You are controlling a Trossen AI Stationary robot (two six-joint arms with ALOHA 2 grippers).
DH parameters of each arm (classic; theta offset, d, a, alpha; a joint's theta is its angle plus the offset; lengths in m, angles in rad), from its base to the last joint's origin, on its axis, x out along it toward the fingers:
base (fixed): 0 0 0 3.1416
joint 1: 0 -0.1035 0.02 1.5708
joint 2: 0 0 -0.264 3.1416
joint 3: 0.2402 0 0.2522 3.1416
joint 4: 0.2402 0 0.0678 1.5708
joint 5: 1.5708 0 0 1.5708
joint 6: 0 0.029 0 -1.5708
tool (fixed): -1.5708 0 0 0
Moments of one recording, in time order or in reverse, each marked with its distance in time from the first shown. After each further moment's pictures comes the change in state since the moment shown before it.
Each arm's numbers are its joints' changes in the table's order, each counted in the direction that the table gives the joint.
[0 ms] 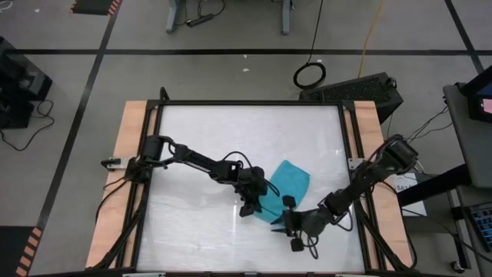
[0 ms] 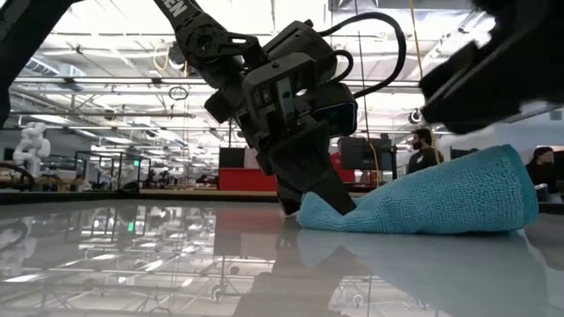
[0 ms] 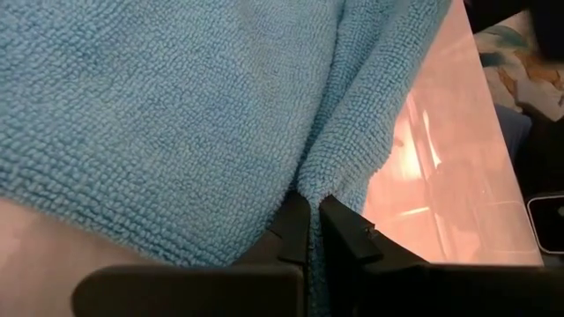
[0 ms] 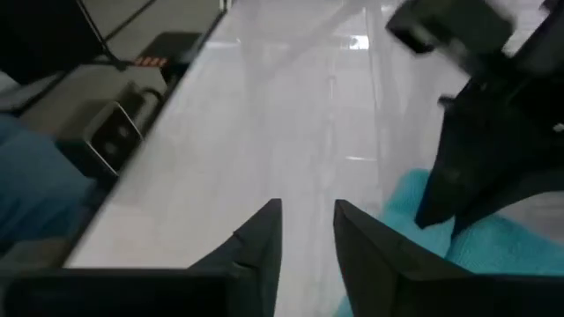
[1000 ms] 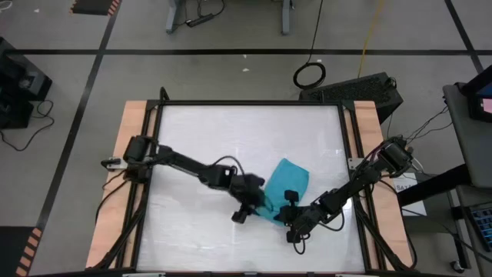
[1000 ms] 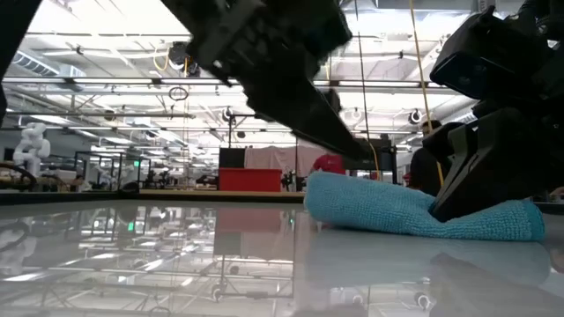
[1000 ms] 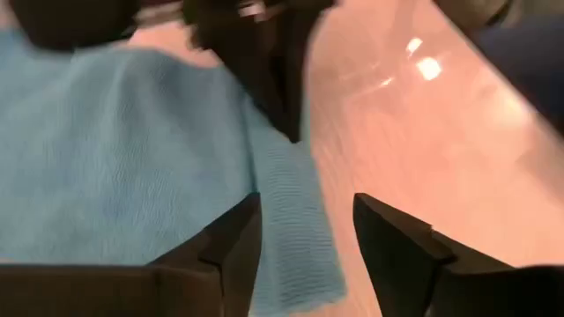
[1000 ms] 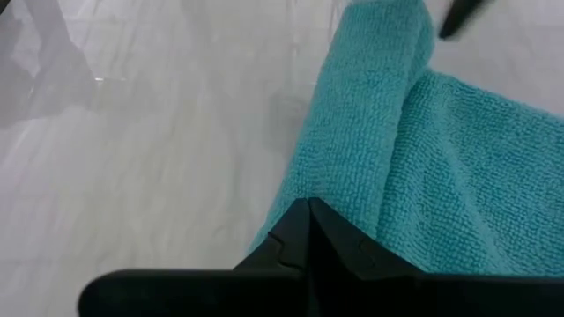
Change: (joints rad) left arm 0.089 -0.154 0.006 0.069 0.225 0.410; right arm 0.050 0.083 0.003 0.232 0.022 0.148
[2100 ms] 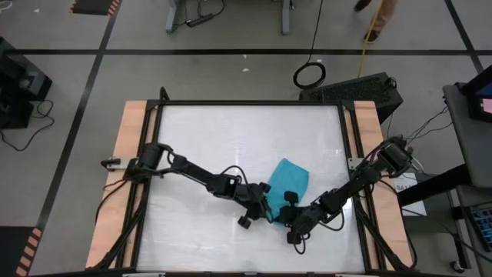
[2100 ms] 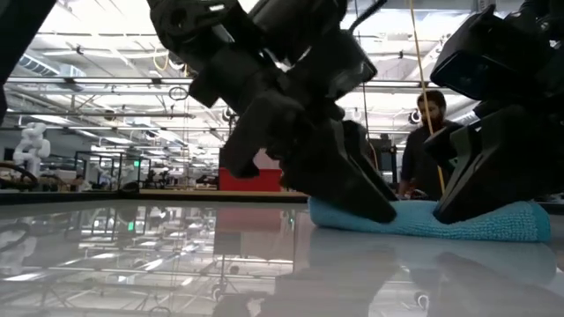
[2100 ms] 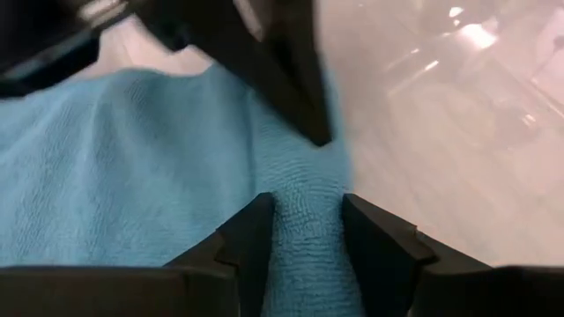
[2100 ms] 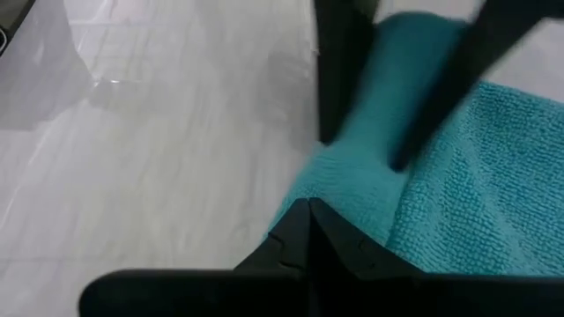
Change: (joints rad) left arm 0.044 0.156 0.002 -0.221 0.135 0.176; right arm -0.001 0.003 -0.004 -0.041 0.039 0.017
